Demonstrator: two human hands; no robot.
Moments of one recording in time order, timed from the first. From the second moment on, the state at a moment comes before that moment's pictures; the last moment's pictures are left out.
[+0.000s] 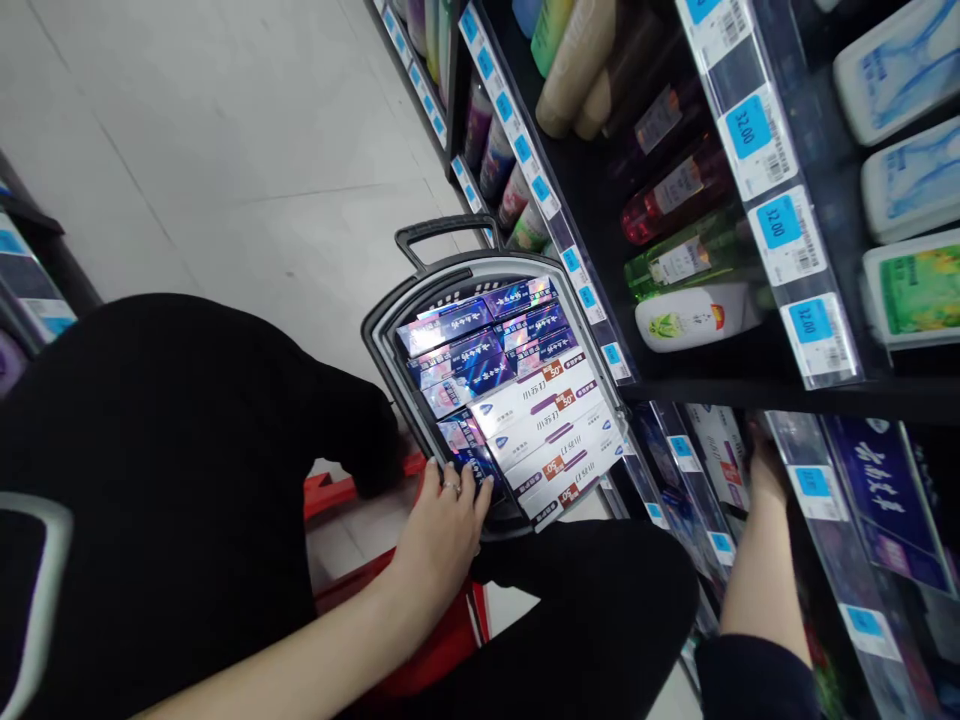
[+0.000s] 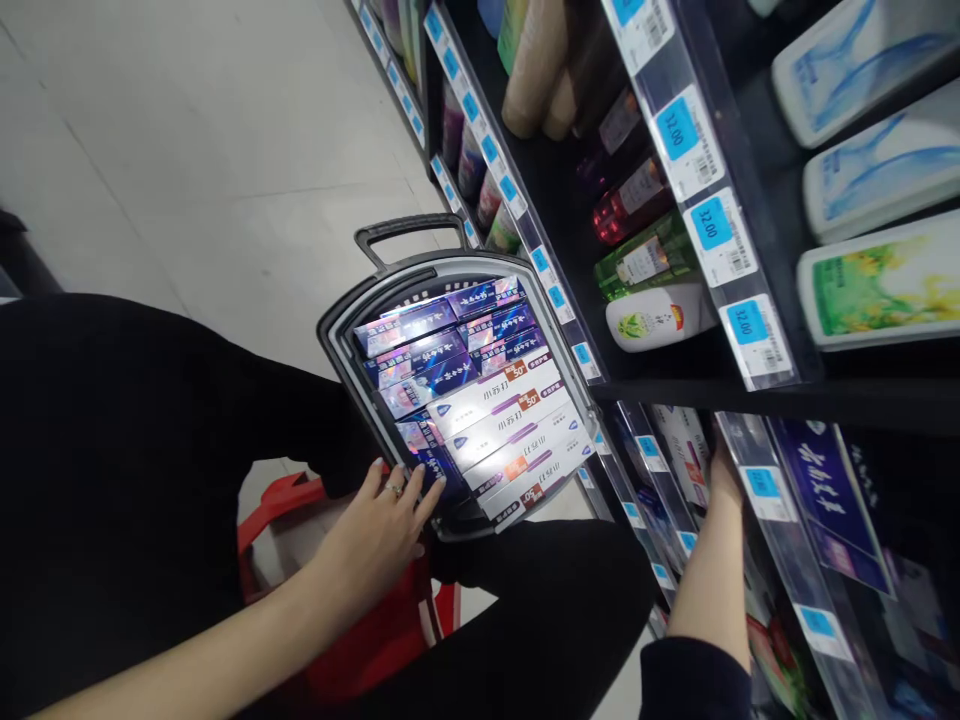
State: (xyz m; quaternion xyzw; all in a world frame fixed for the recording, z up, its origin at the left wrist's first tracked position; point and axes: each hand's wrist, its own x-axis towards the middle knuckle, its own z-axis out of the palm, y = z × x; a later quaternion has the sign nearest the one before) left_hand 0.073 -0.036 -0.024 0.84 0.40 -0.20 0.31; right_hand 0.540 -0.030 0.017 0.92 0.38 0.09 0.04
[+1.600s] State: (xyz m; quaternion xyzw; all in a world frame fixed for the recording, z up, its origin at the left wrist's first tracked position) left_hand 0.041 0.017 -0.038 0.34 0.41 0.31 0.79; right_hand 0.294 -0.089 -0.076 0.61 0.12 -0.48 -0.62
